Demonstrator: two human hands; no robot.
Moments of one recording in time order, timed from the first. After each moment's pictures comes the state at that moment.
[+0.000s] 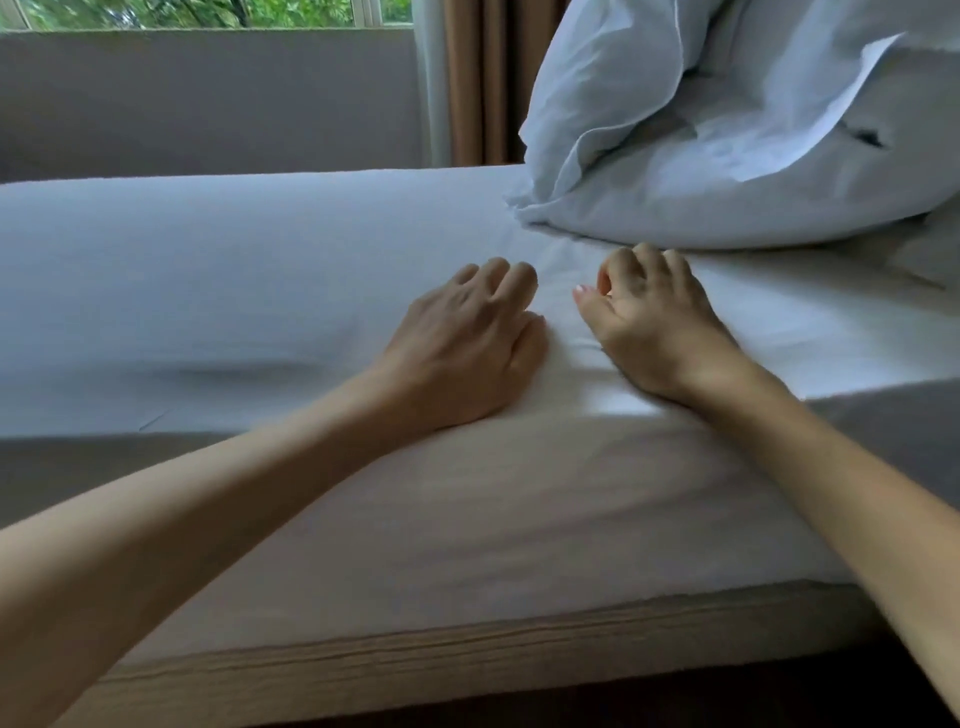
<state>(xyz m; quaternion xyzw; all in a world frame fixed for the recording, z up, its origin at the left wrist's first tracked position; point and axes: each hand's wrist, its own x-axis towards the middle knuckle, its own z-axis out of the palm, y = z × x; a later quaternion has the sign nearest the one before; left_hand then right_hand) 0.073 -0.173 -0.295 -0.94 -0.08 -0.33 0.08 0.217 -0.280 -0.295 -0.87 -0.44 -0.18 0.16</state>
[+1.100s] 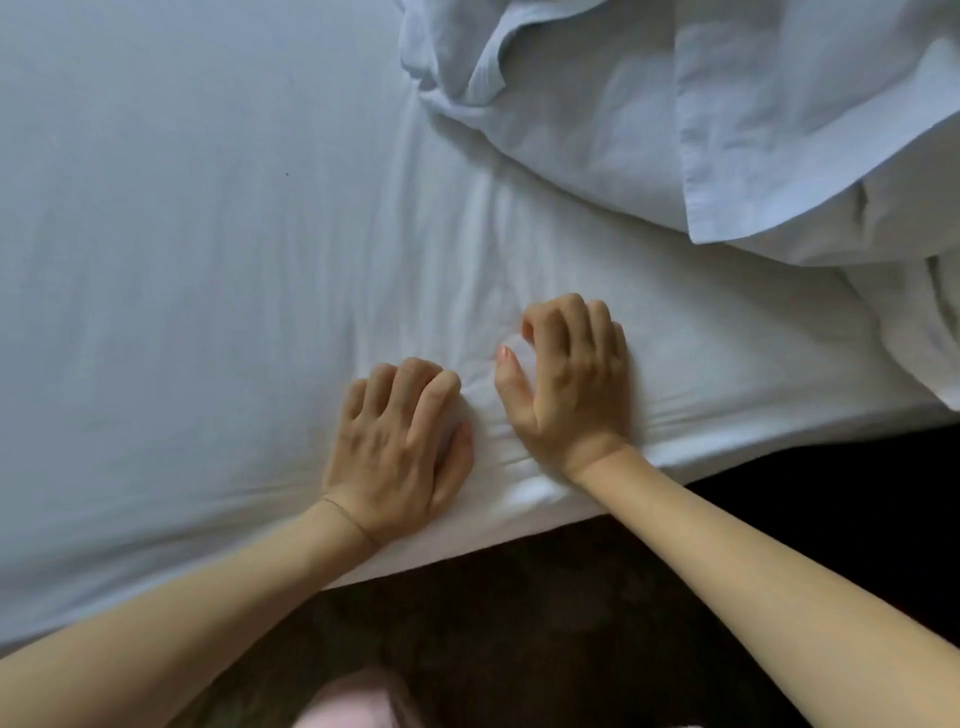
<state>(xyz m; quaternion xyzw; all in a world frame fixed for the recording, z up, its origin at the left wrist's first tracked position) 0.084 -0.171 -0.282 -0.97 -0.12 -0.18 -0.08 0.216 -0.277 -0.290 -0.87 -0.40 -0.13 0.26</state>
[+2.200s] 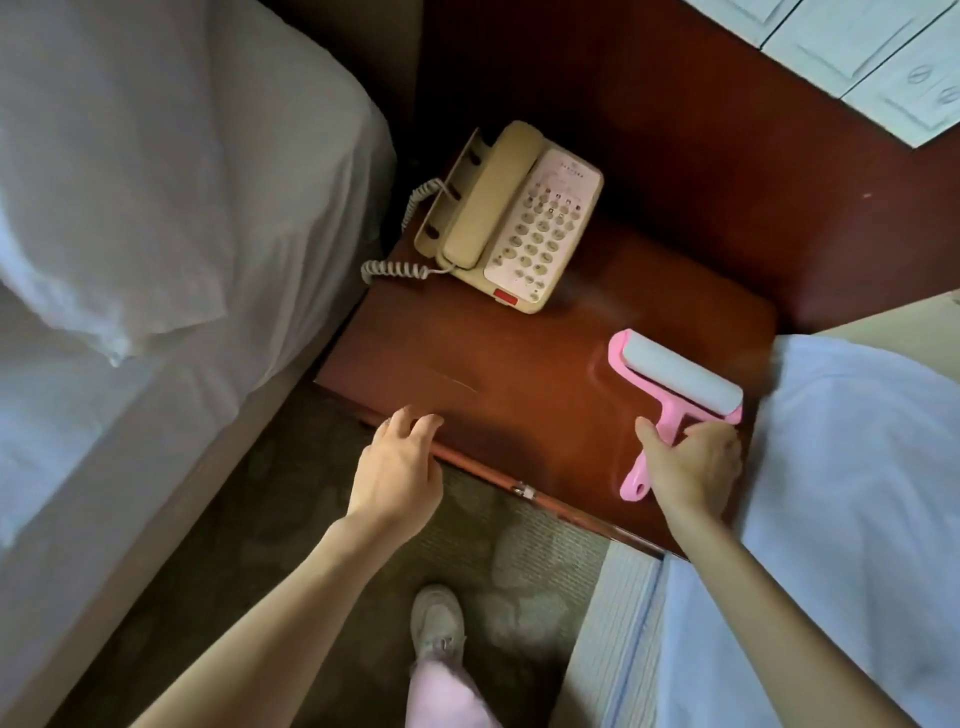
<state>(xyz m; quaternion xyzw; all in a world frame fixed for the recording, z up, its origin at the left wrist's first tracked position) 0.191 -0.620 -0.211 -0.93 0.10 0.22 -0.29 0.158 -0.882 -0.177 -0.84 0.51 0.00 0.17</state>
